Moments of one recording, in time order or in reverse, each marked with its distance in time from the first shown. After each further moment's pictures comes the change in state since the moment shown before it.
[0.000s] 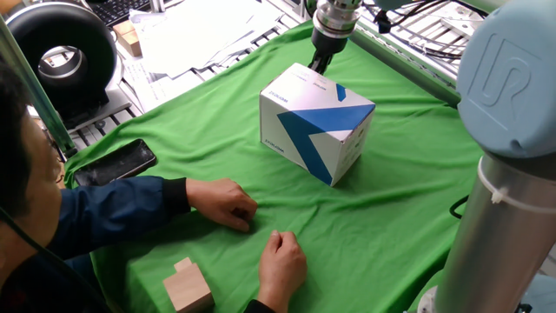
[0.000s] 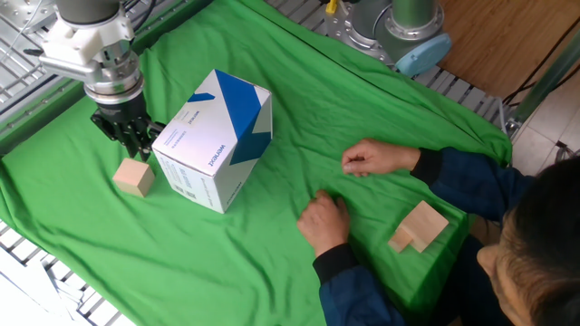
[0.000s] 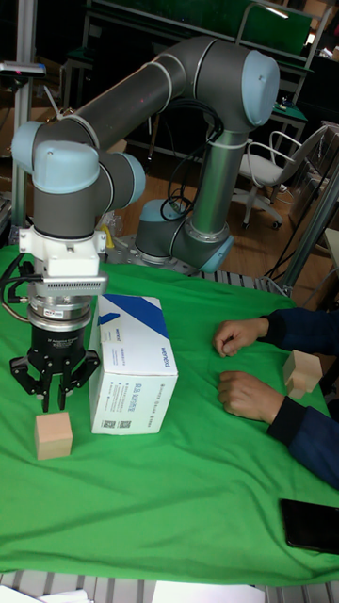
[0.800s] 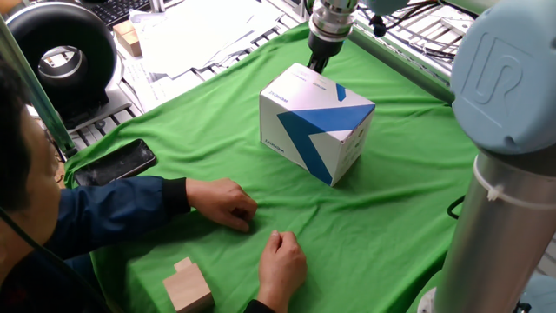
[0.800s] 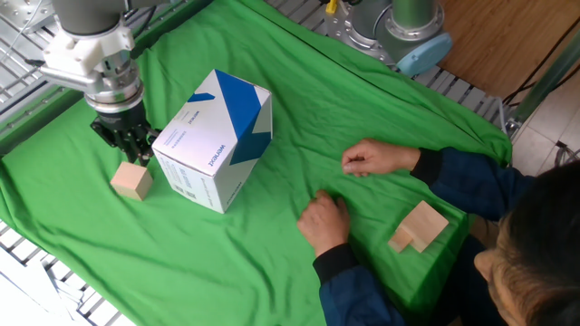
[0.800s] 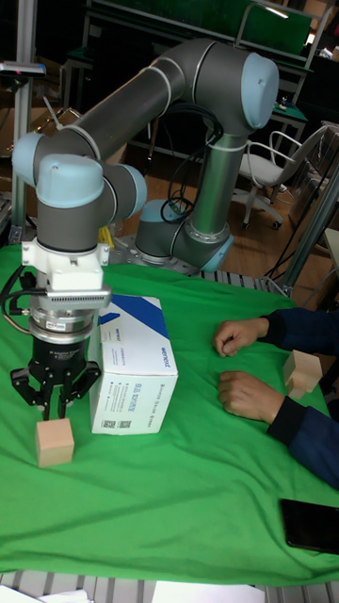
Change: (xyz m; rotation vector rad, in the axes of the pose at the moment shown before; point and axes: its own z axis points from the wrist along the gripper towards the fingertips) arm -0.017 -0.001 0.014 0.016 -0.004 -0.012
